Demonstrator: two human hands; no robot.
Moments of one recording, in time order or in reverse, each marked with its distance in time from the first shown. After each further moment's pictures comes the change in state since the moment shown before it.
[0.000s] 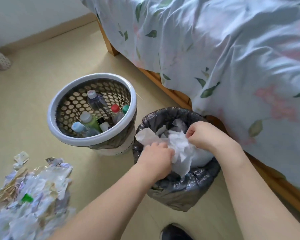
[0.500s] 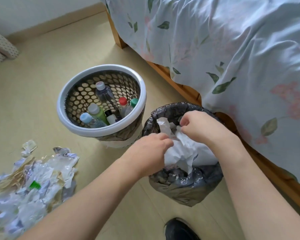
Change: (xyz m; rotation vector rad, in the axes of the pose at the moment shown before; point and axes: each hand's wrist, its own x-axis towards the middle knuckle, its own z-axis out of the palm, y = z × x) left_hand -0.031 -0.035 -0.025 -0.056 0.092 0.166; right_hand -0.005 -0.039 0.000 -0.051 0.063 -0.119
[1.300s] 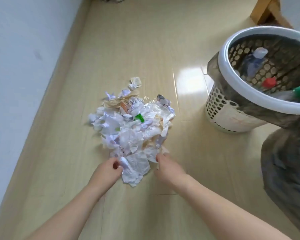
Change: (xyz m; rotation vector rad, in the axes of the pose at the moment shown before) left_hand -0.405 -0.165 0.189 -0.765 0.257 -1.412; right_hand -0.089 -0.243 0.358 -0.250 -0.581 -0.488
